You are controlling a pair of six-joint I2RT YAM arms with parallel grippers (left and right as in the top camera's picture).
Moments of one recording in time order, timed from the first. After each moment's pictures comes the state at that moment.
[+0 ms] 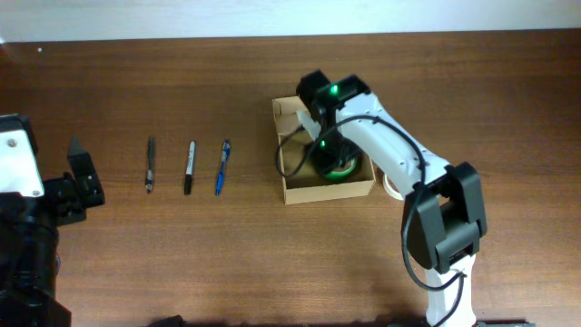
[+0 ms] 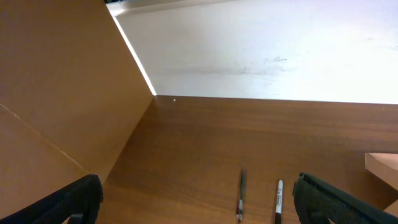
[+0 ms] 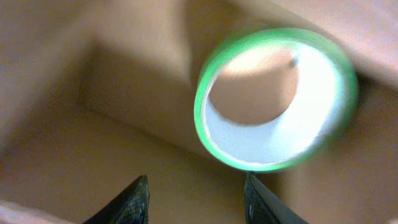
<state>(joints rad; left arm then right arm) 0.31 0.95 1.68 -1.08 -0.06 0.20 0.50 2.14 1.93 -1.36 -0.04 -0.05</state>
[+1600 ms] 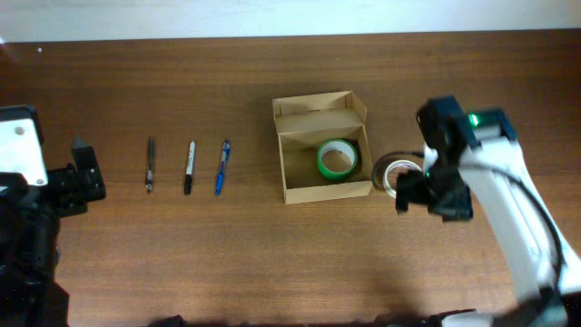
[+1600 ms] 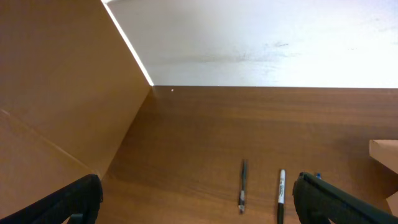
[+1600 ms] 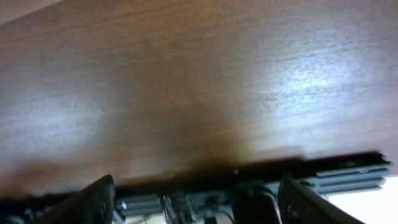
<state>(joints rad) 0.31 0.99 1.68 -1.10 -0.06 0.22 0.14 1.48 1.29 -1.50 -0.05 0.36</state>
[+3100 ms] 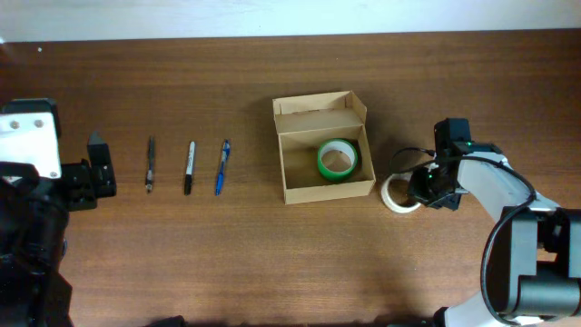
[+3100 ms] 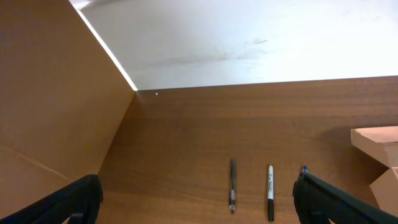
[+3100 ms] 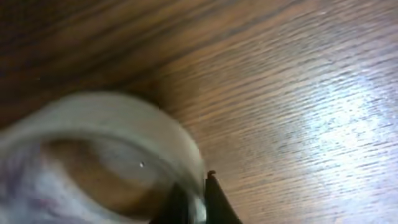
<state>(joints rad) 0.25 1.00 1.68 -1.10 -0.03 0.24 -0.07 1.75 0.99 -0.76 -0.07 0.34</state>
